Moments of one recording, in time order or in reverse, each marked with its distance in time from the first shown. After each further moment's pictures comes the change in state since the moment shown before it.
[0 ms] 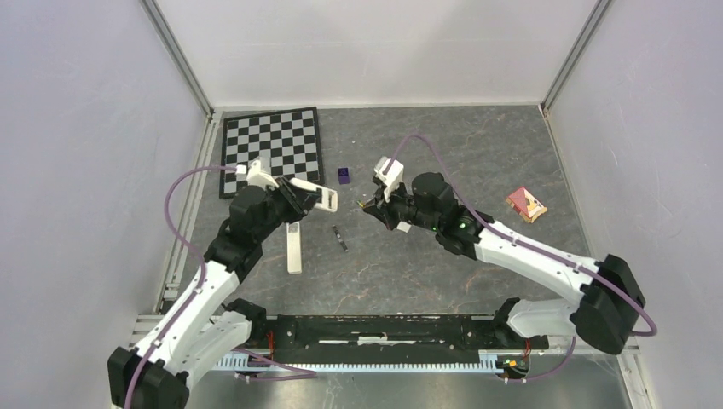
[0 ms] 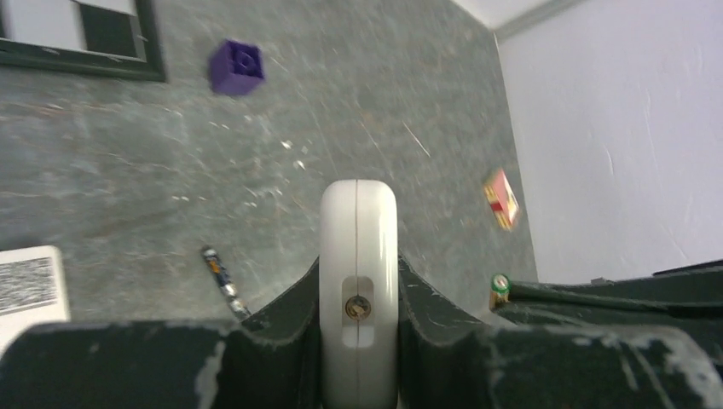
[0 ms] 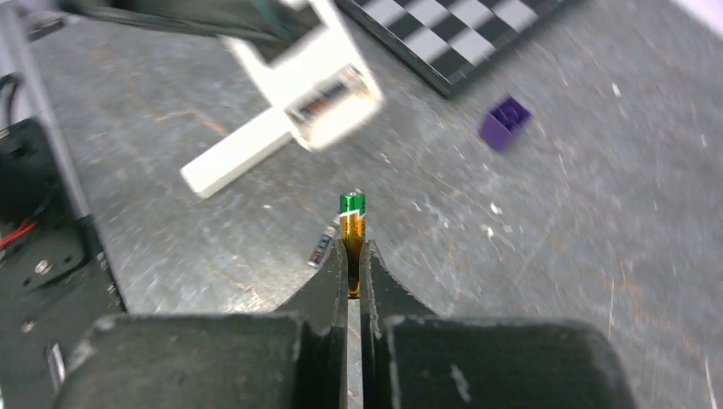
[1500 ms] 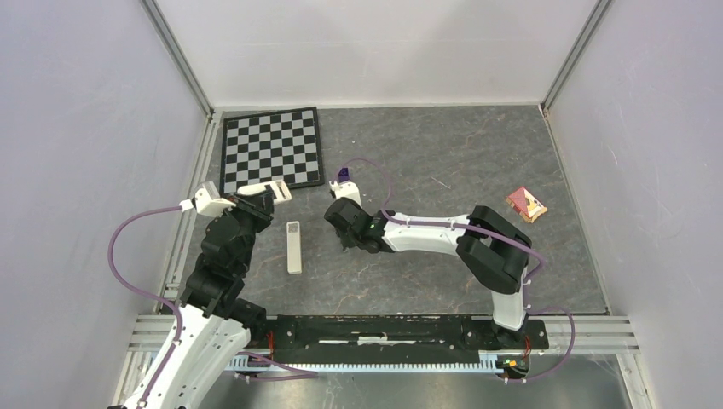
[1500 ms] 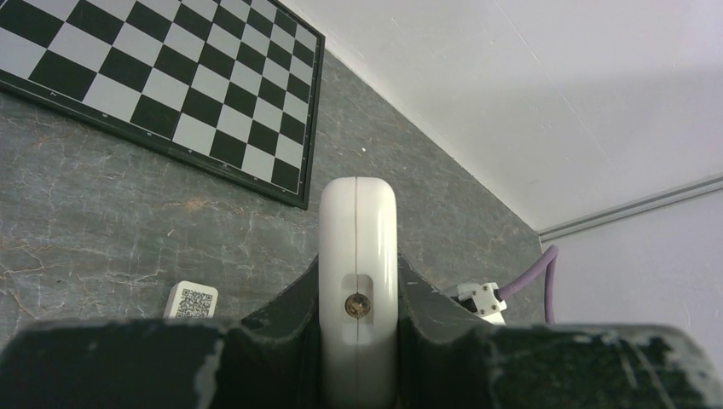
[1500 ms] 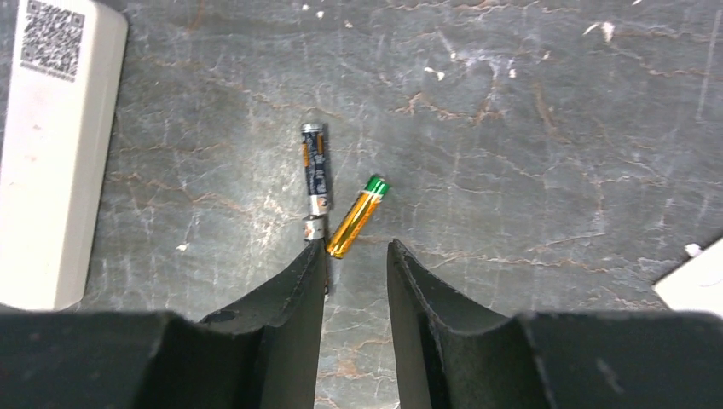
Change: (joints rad) left arm 0.000 -0.313 -0.033 -0.144 -0.468 -0.027; right arm 0.217 0.625 0.357 -0.285 0.487 0.544
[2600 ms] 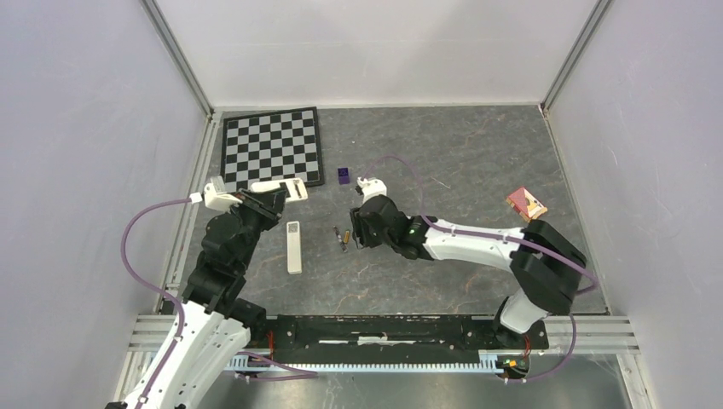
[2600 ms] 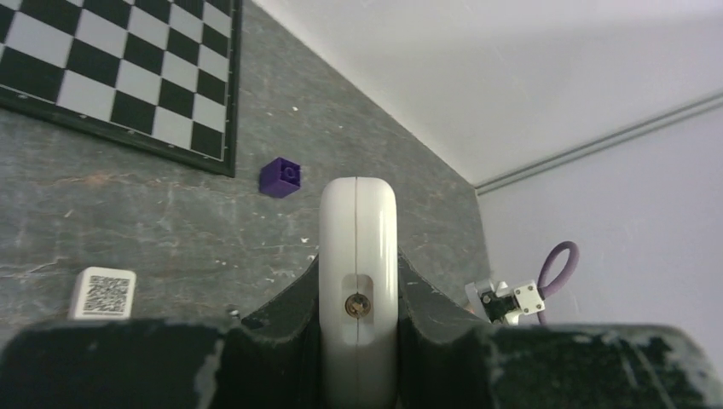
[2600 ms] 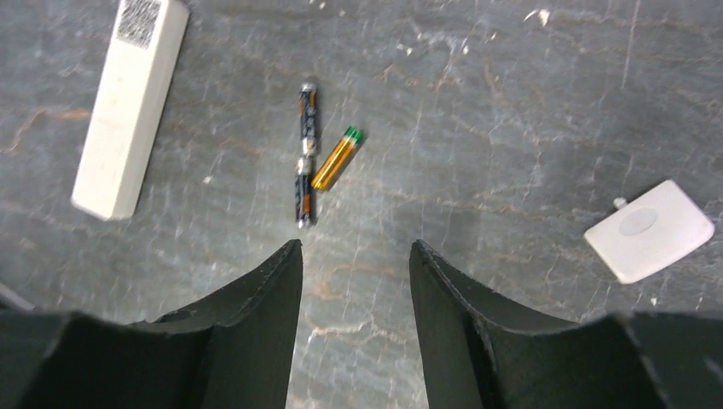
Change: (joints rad) left arm 0.000 0.028 0.000 0.071 0.192 -0.074; right arm -0.067 -0.337 -0.313 0.159 -0.139 -0.044
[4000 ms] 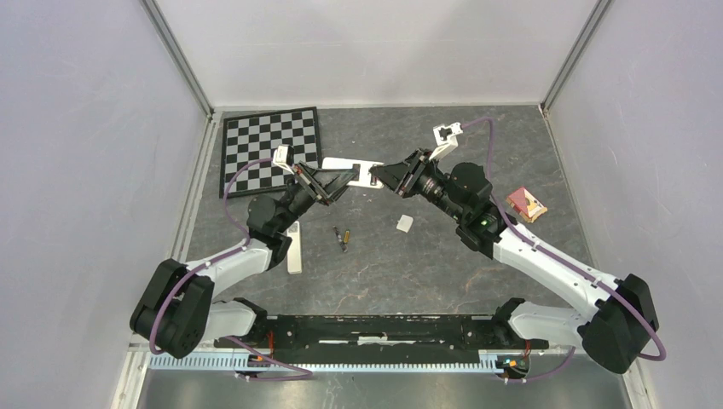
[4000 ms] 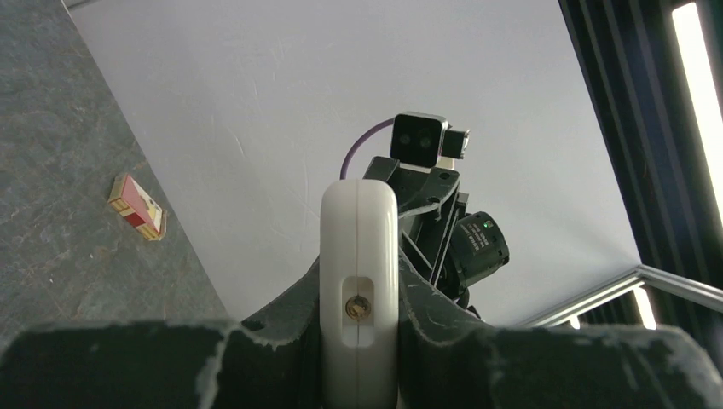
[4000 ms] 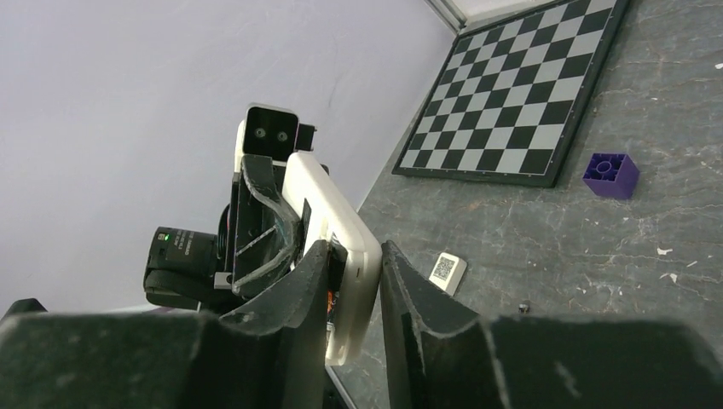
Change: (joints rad) left arm -0.100 0.762 -0.099 1.369 0.624 -0.591; right arm -0.295 -0.425 -0.093 0.417 -0.351 0.293
